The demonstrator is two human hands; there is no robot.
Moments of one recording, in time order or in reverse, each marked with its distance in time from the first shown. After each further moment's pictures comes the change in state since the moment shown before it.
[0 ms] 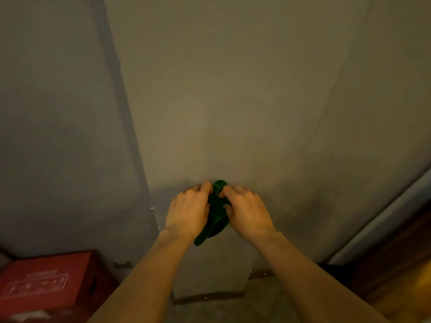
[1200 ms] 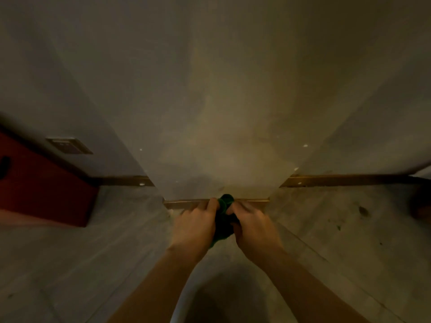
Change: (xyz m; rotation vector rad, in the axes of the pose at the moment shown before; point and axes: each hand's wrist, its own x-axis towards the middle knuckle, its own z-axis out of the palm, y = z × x) left_hand -0.154 -0.127 0.622 -0.127 -0.397 -0.160; right_hand -0.218 0.198 0.574 0.232 -0.389 0.167
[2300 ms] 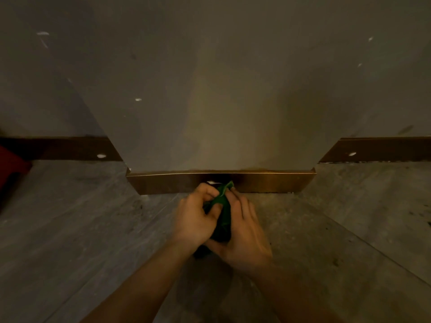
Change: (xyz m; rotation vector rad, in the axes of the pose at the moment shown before) left_hand 0.108 -0.137 0.306 -0.631 0.294 -0.109; right_hand 0.063 0.174 0.338 0.111 0.159 0.001
